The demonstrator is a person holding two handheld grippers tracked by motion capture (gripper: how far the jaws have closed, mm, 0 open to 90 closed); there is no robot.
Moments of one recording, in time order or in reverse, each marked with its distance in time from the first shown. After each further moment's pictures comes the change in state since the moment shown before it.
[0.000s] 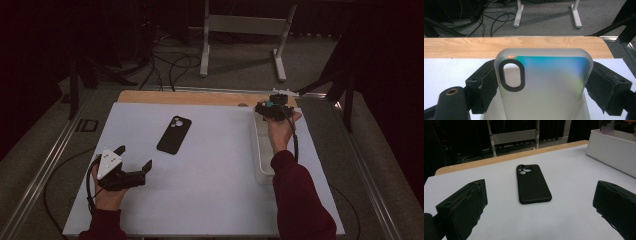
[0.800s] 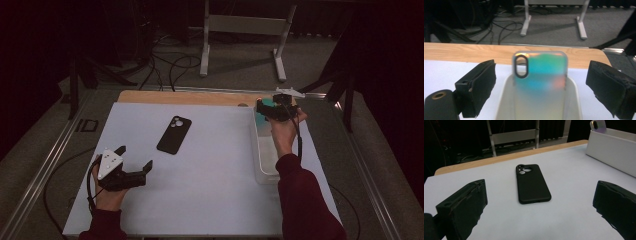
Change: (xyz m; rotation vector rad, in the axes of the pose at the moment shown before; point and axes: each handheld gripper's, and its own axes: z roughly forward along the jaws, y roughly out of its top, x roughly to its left) left arm -0.002 0.000 0.000 0.002 0.001 0.002; right arm -0.001 0.005 -0.029 -0.080 0.065 -0.030
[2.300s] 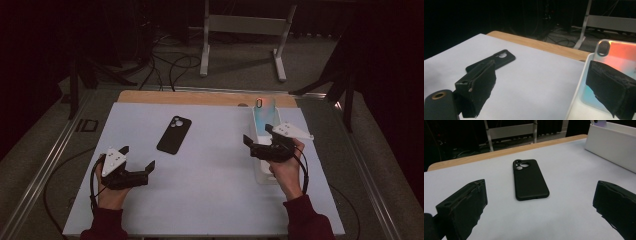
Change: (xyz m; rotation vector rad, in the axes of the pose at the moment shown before) left arm -0.001 -0.001 0.008 0.040 -0.020 -0.004; right arm 0.040 -0.064 -0.116 -0.159 0.422 -0.163
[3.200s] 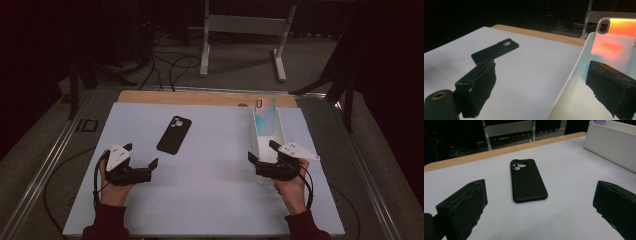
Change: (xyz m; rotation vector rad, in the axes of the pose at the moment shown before) left arm -0.002 0.009 0.010 0.025 -0.012 0.003; right arm 0.003 -0.040 -0.026 0.001 0.011 0.015
